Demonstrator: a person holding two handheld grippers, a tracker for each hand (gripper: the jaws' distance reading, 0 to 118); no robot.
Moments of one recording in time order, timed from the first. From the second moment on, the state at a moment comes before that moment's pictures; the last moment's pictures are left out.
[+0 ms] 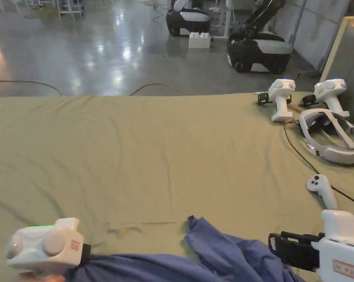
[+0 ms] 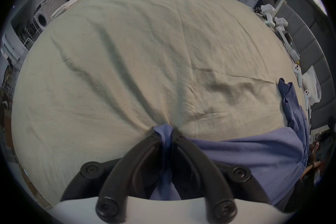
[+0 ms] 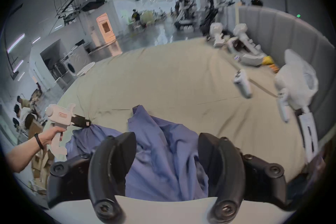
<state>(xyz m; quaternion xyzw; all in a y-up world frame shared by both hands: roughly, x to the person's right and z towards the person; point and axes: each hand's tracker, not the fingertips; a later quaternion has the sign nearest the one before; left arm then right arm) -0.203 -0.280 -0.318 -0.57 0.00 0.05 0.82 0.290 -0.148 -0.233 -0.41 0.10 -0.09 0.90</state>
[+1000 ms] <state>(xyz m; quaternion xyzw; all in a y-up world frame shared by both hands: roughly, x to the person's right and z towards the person) -0.270 0.012 -0.150 -0.20 -0.10 0.14 0.96 0.308 0.017 -0.206 -0.22 0.08 -0.05 0.97</state>
